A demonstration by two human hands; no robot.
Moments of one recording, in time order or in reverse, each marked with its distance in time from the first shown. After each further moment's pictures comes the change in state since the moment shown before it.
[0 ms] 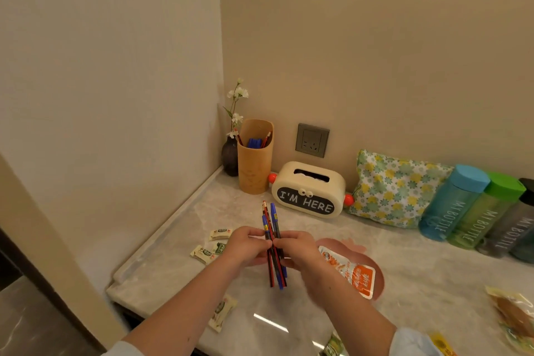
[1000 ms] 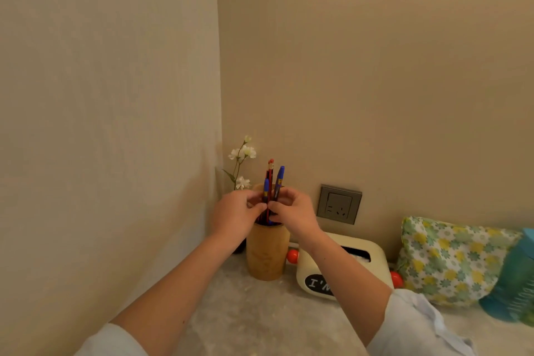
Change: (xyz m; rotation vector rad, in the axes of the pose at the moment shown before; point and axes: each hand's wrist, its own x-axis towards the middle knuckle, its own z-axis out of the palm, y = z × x) left_hand 0.169 0.188 -0.089 0.618 0.200 0.804; right_hand 0.156 -0.196 0.053 0.023 0.178 -0.534
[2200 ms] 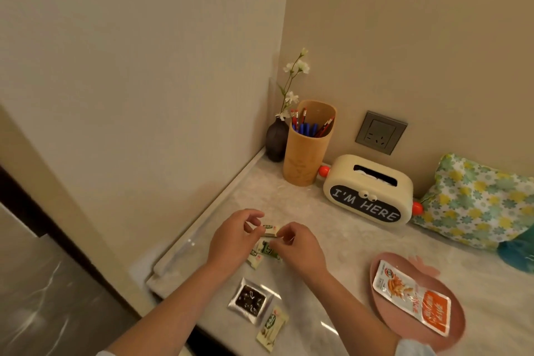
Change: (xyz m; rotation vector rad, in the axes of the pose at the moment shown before) left_hand -0.244 -0.066 0.030 -0.120 -0.005 -0.365; right_hand -0.188 0.137 0.016 -0.638 -0.268 0.086
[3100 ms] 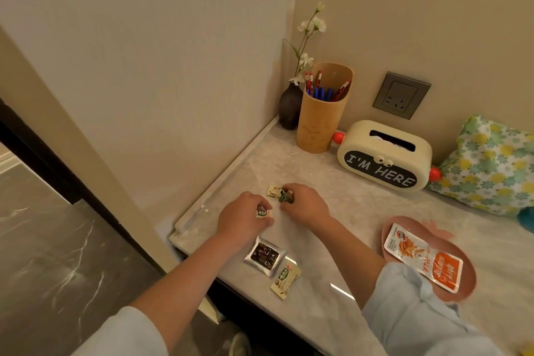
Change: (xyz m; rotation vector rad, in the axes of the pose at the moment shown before) left_hand -0.025 -0.014 -0.004 0.365 -0.131 -0.062; right_hand 0.023 -0.010 0.006 -0.270 -0.186 -0.074
